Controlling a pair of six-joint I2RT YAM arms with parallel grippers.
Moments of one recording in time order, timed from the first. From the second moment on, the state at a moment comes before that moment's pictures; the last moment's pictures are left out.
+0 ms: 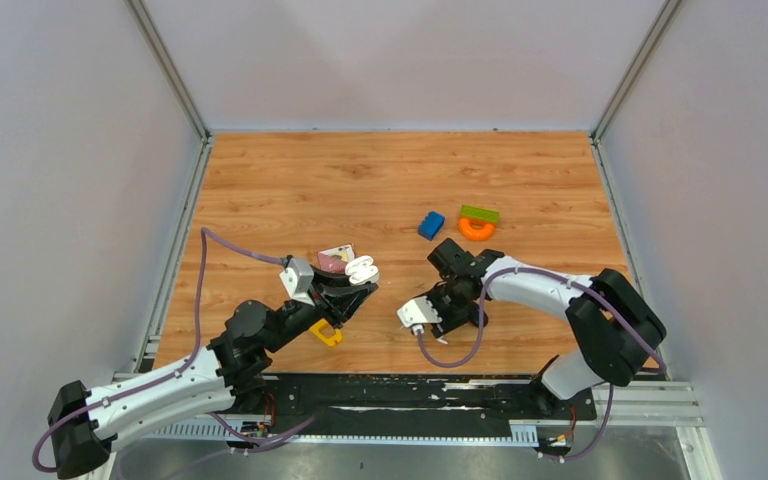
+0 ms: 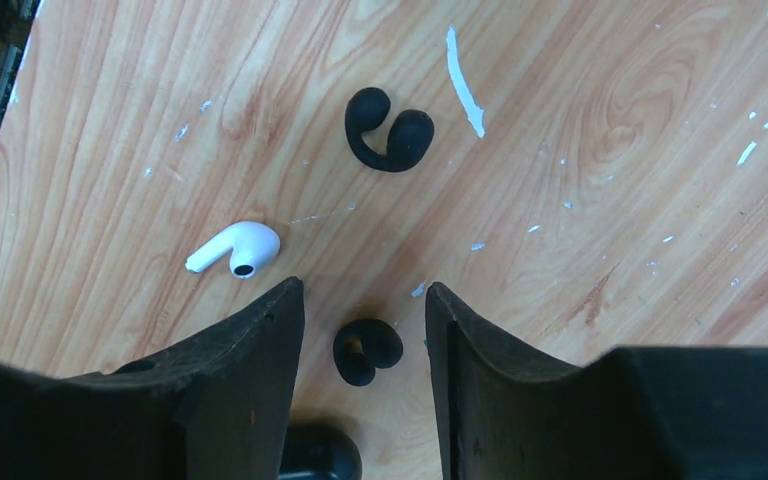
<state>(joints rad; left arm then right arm) -1.03 0.54 0.25 0.54 -0.05 -0.27 0.75 1.52 0.81 -0.63 -0.45 -1.36</state>
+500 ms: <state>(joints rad) -1.03 0.54 0.25 0.54 -0.05 -0.27 0.80 1.52 0.81 -0.64 -0.42 -1.36</state>
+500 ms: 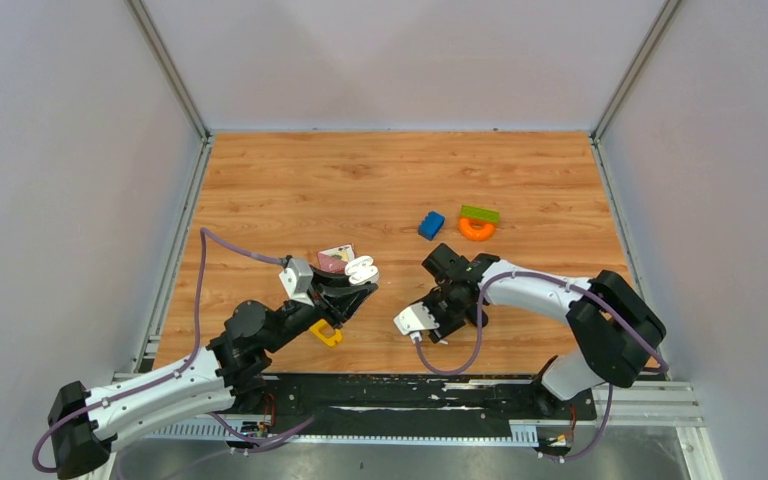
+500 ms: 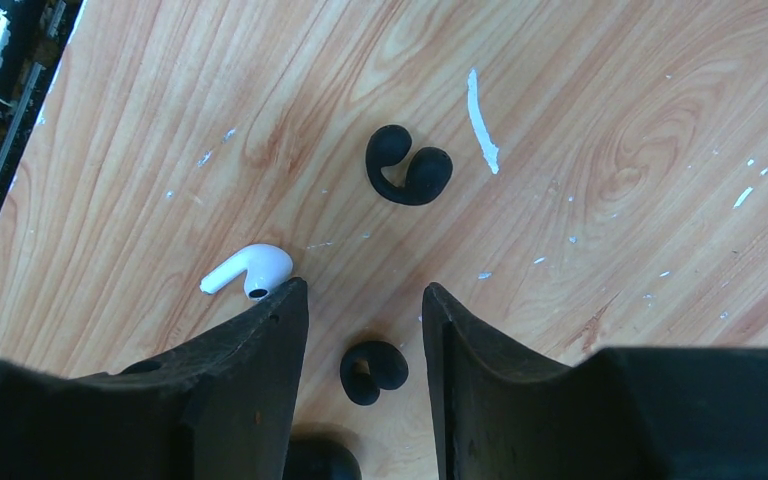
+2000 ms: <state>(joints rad) -1.03 0.55 0.25 0.54 -0.03 -0.27 0.87 1.51 0.82 -0.76 -0.44 -1.22</state>
